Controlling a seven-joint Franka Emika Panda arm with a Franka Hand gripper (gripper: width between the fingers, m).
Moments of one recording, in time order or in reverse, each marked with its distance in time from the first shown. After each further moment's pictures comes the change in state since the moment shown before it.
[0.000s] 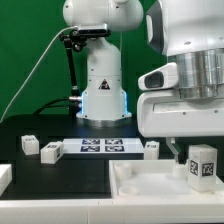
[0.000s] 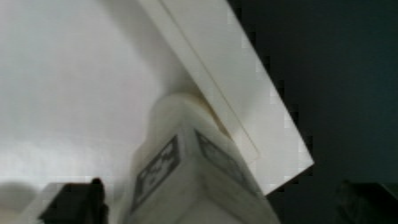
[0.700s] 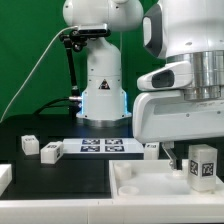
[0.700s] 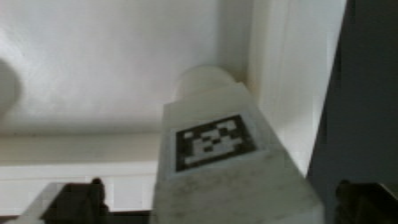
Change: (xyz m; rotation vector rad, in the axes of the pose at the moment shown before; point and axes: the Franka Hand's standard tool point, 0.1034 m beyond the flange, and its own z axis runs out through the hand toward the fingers) arm 0.004 0.007 0.003 -0.029 0.045 -0.459
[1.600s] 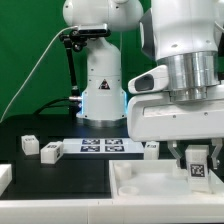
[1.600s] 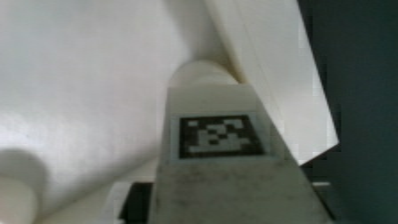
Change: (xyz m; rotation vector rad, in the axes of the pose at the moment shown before) arm 0.001 0.010 0.001 0.041 0.028 0.602
